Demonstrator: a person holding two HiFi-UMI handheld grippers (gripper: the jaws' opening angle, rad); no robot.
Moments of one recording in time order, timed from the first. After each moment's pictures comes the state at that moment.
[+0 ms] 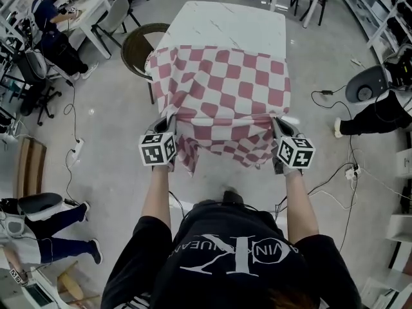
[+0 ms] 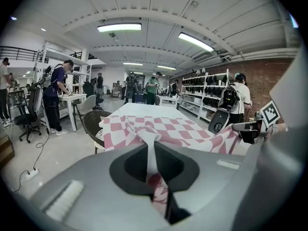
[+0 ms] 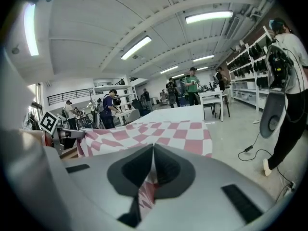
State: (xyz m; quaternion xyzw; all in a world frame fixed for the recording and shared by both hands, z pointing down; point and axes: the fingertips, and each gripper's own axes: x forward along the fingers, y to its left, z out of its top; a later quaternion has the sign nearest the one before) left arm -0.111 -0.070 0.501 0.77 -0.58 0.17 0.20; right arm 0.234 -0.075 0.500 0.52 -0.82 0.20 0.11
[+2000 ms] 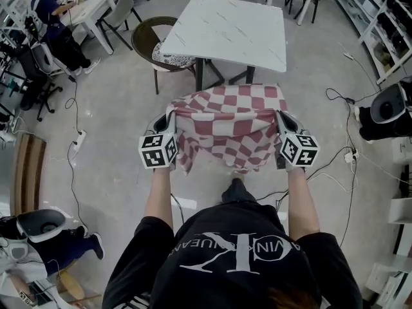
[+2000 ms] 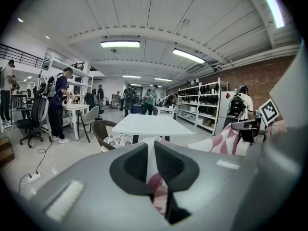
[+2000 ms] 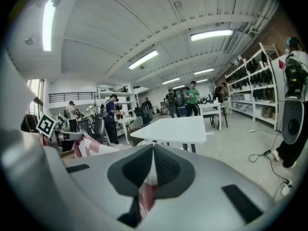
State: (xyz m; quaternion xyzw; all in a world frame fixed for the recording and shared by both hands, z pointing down) left arm -0.159 0.060 0.464 0.79 -0.59 0.11 0.14; right arm 0.187 0.056 0.453 0.54 -0.82 0.14 0.08
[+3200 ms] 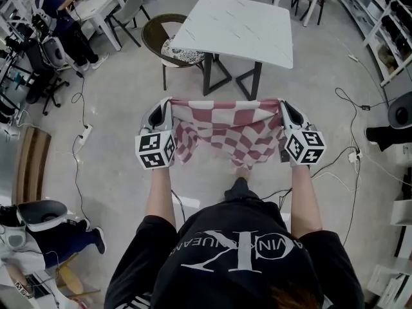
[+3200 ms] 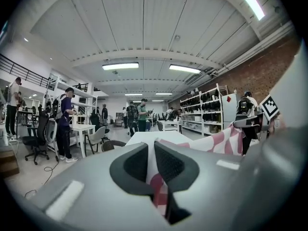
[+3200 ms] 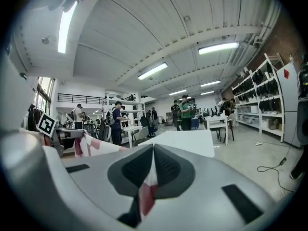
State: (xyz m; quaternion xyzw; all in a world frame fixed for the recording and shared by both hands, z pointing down) left arm -0.194 0.099 0.397 0.78 -0.62 0.07 0.03; right arm 0.154 0.085 0.398 0.53 -0.85 0.08 0.03
